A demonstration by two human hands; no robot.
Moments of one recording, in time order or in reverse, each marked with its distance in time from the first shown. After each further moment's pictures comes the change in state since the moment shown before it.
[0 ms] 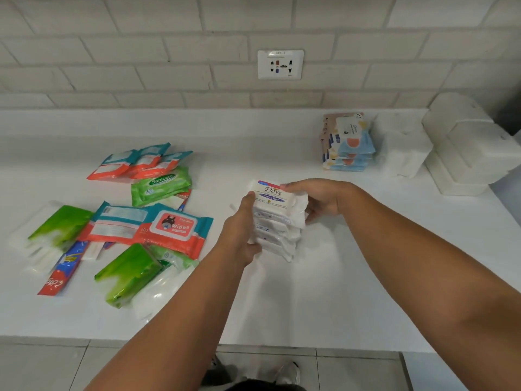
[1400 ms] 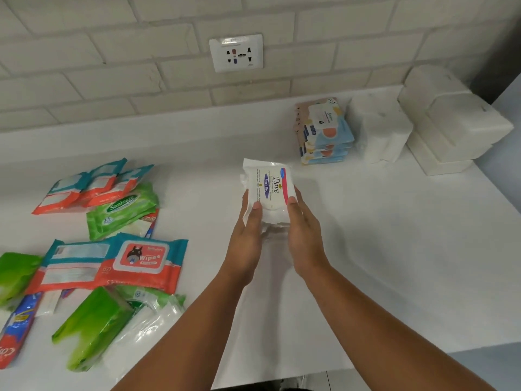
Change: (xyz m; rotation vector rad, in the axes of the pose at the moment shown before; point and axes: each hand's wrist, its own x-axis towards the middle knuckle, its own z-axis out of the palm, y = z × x) left_hand 0.044 -0.027 0.036 0.253 -0.298 0.505; right_hand -0.003 0.055 0.079 0.664 0.690 -0.491
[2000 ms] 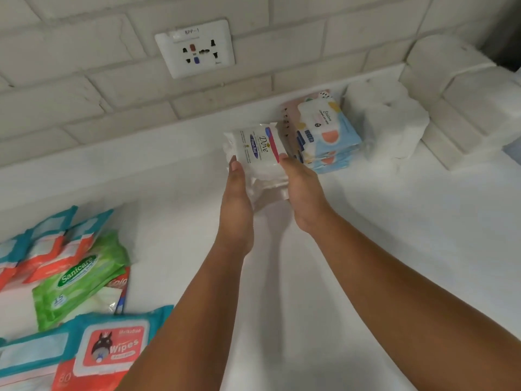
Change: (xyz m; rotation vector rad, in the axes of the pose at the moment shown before) left_hand 0.159 0.024 0.005 -0.116 -0.163 0.063; right_hand 0.158 -0.029 0.019 0.039 0.041 0.022
